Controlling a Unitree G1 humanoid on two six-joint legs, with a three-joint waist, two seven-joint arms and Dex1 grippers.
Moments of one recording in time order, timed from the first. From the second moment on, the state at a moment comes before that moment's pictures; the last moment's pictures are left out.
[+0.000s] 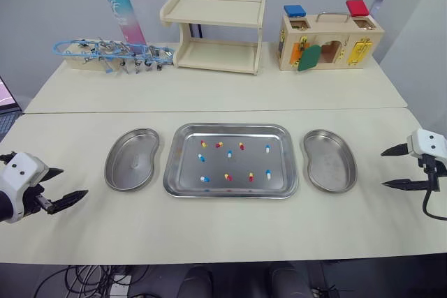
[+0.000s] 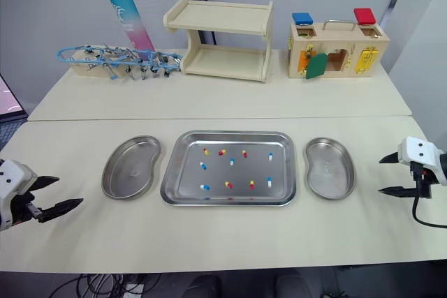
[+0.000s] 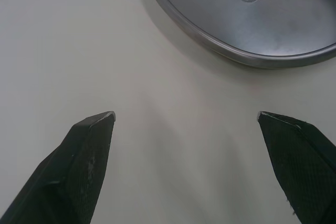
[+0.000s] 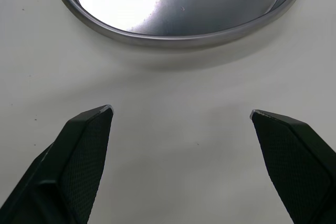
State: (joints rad) left arm 0.05 1.06 0.47 0.40 -0.26 0.10 -1.10; right arm -0.61 -1.11 0.04 0.82 0.05 -0.30 1.56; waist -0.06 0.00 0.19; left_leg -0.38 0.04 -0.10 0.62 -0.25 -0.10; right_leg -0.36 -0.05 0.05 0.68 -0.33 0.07
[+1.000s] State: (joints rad) left arm 0.07 1.06 0.49 0.57 -0.33 0.01 -1.21; right arm -0.61 -1.12 0.02 0.81 0.05 -0.24 1.51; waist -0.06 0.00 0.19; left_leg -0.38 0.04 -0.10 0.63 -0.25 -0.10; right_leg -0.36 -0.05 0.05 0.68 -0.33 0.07
